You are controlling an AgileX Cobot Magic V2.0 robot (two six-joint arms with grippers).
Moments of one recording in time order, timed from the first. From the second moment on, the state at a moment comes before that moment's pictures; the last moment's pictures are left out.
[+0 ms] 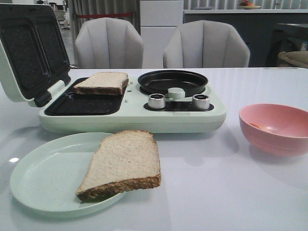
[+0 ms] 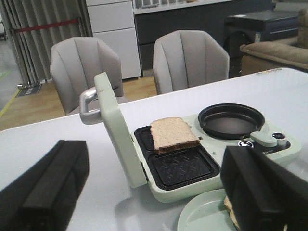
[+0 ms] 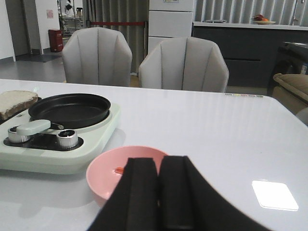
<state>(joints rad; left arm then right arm) -0.32 0.13 -0.53 0.01 0.53 0.07 0.10 -0.01 0.03 0.01 0.01 0.01</state>
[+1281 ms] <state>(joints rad) -0.36 -0.01 -0.35 0.00 0.51 0.07 0.10 0.28 -0.33 0.04 0.27 0.01</state>
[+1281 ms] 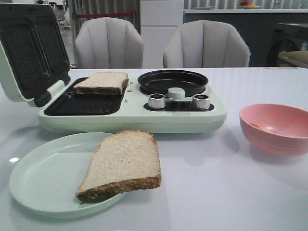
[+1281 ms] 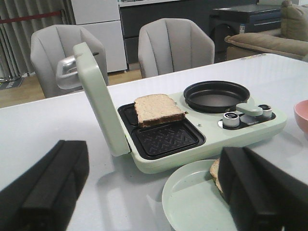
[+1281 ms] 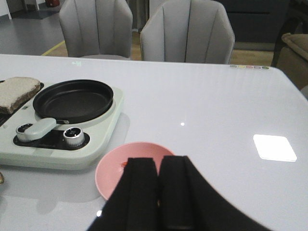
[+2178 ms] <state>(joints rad) -0.36 -0.01 -0.35 0.00 0.50 0.07 0.32 0.89 -0.61 0.45 0.36 0.01</state>
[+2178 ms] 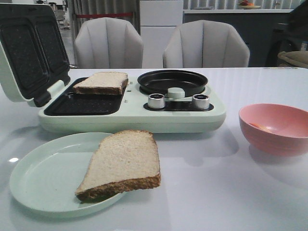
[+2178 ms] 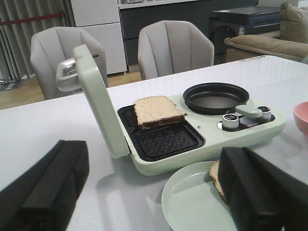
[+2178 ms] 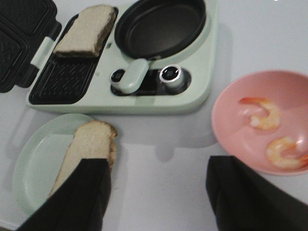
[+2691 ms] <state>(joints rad) -0.36 -0.01 -0.35 0.00 0.50 0.07 0.46 1.45 -0.79 0.74 0.43 -0.14</state>
